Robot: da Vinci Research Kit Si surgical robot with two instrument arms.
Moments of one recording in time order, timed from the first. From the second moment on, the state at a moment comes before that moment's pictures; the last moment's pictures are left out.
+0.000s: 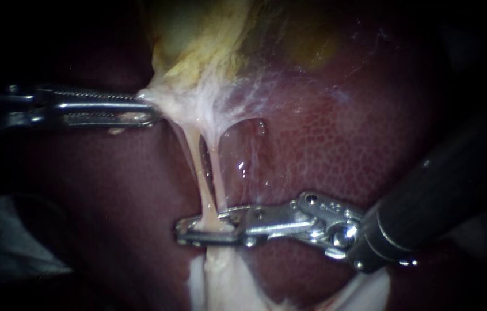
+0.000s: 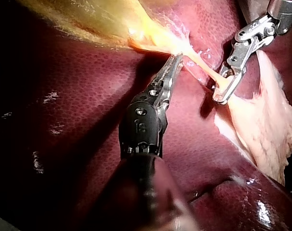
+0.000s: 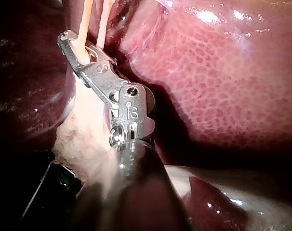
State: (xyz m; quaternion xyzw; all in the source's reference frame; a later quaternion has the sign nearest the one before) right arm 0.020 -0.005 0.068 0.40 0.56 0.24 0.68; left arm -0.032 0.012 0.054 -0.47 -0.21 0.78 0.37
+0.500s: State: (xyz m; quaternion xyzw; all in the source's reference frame) right arm 0.018 -0.002 0.066 0.22 0.54 0.17 0.79; left arm -0.032 0.012 0.054 -0.47 -0.21 0.78 0.37
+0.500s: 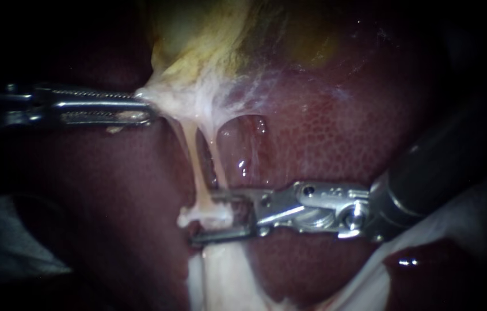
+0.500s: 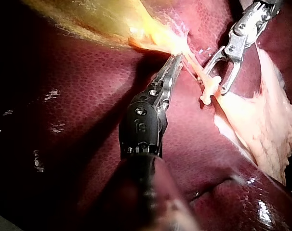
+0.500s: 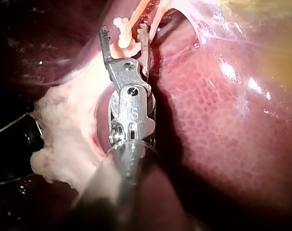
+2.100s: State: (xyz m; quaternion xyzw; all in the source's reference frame) right arm 0.004 0.003 0.059 0.17 0.54 0.07 0.82; left arm -0.036 0.013 0.062 -0.46 -0.20 0.79 0.36
